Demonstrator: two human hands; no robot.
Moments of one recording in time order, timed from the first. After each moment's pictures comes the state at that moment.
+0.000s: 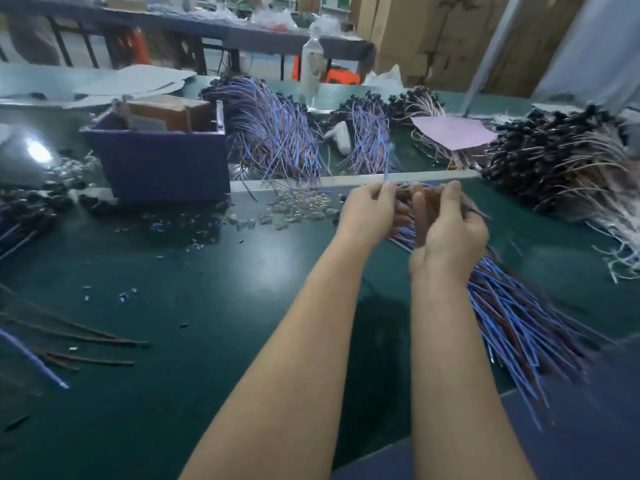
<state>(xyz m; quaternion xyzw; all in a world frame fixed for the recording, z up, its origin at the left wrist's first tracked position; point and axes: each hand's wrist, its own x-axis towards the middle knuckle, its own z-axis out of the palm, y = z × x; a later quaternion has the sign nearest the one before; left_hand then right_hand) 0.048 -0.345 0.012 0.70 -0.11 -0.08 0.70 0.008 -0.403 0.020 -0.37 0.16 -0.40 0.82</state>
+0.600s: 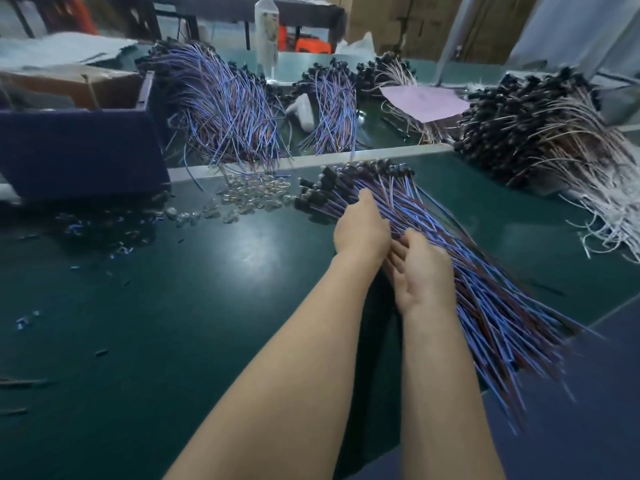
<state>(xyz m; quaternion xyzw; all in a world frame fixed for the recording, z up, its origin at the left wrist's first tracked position) 0.075 -0.422 -0.044 0.90 -0.12 -0.03 0.42 0.000 -0.448 -0.031 -0.47 0.34 -0.23 0.78</state>
